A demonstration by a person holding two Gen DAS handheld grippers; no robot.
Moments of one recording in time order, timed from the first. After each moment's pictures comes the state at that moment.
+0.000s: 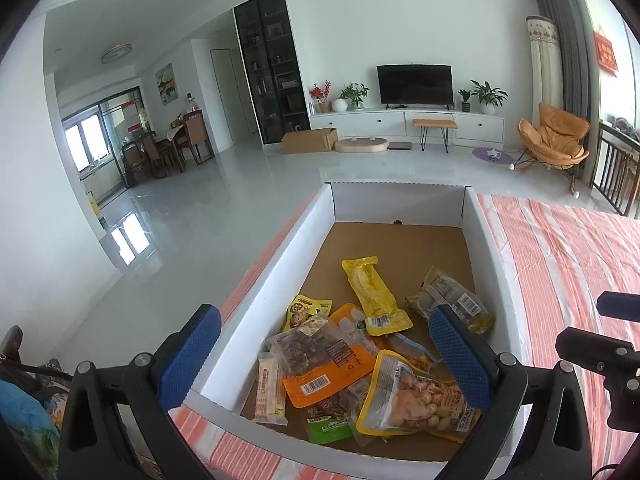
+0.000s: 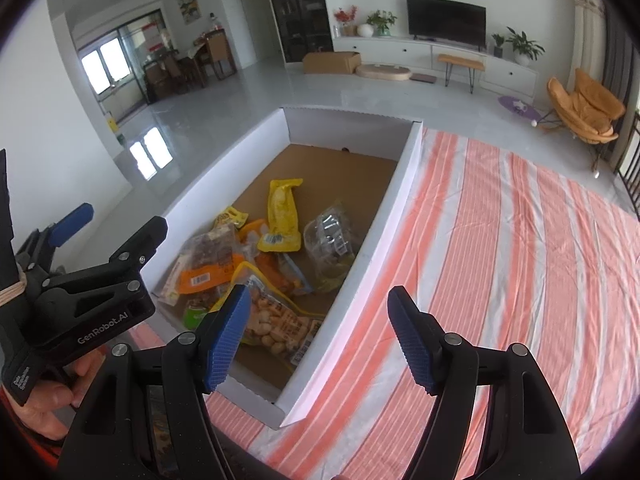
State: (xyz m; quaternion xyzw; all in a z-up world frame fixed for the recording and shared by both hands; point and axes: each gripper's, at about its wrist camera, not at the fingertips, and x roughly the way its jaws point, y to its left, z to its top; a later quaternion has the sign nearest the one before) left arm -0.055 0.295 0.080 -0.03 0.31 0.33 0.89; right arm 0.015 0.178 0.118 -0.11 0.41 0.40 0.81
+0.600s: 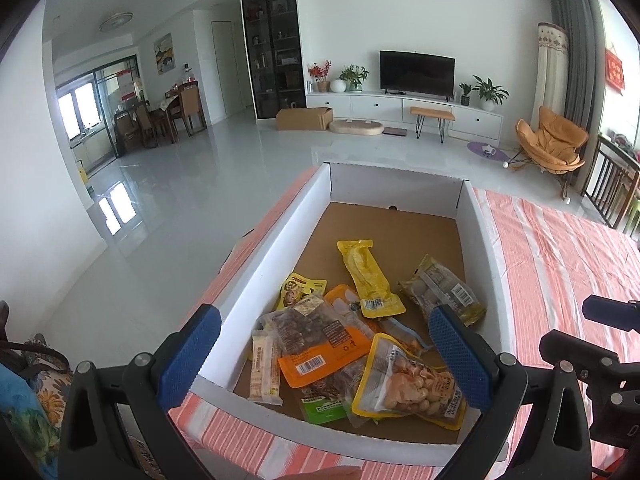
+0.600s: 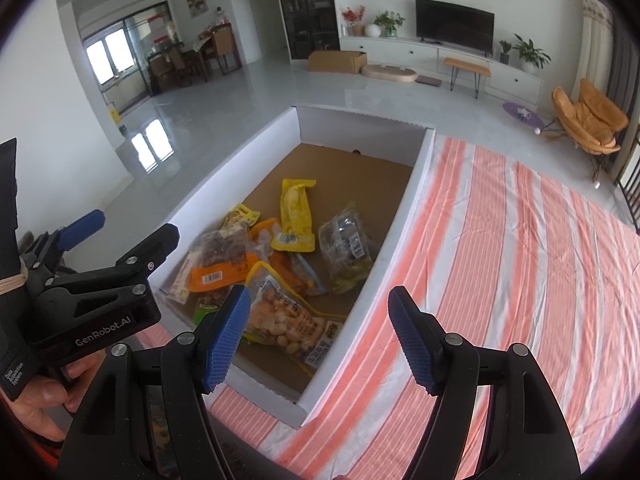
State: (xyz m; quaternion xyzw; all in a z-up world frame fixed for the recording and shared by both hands) left arm -0.068 0.314 0.086 -0.09 0.34 0.31 0.88; right arm -0.001 0.195 0.130 -0.13 0.41 0.40 0.81
